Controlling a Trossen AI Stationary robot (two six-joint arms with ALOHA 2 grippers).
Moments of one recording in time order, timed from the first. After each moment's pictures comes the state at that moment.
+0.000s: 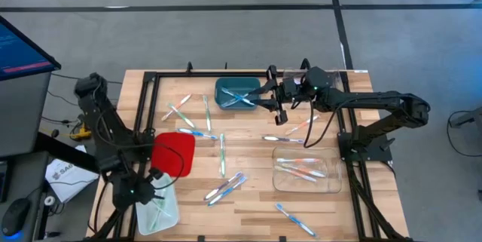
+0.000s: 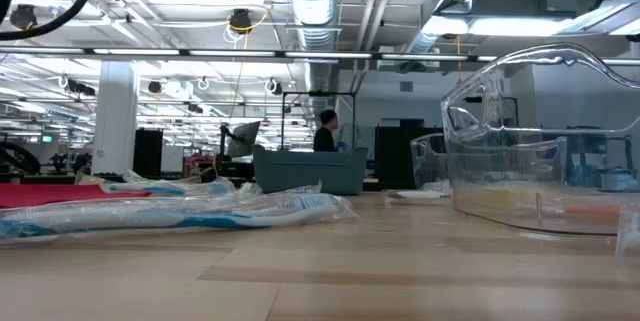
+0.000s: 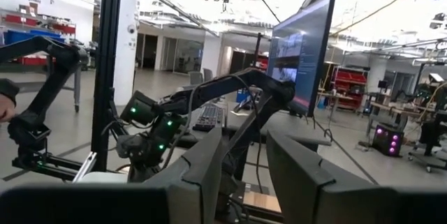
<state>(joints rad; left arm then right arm) -1.19 1.06 0.61 -0.67 -0.12 -0.47 -0.26 1.36 0.93 0.67 -0.46 -0.05</state>
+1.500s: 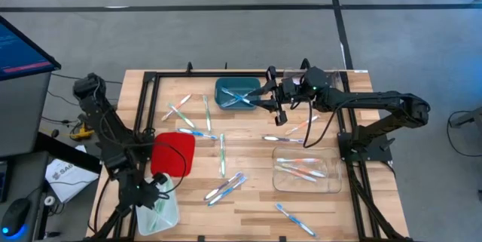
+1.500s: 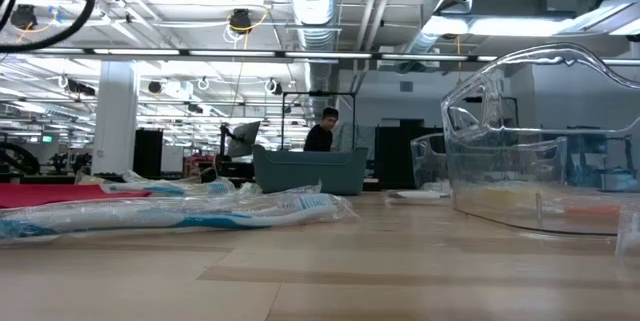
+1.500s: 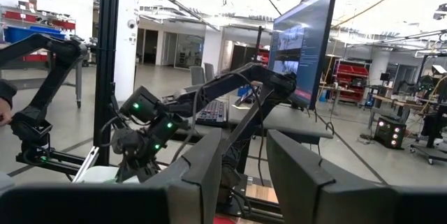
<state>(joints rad) -1.13 1.08 0.52 -0.41 0.00 -0.47 -0.26 1.36 0.93 0.65 -0.46 -0.05</state>
